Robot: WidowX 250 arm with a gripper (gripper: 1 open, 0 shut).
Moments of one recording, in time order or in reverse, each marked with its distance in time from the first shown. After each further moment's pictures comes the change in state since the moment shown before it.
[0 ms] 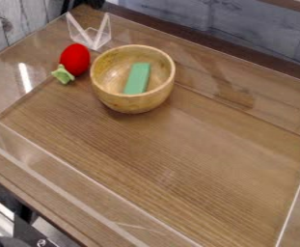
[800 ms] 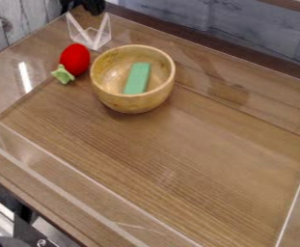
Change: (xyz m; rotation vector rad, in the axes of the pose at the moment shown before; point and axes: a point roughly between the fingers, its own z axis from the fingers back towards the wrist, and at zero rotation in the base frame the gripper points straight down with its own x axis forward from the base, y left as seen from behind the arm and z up) arm 0.015 -0.009 -0.022 0.013 -0.004 -0.030
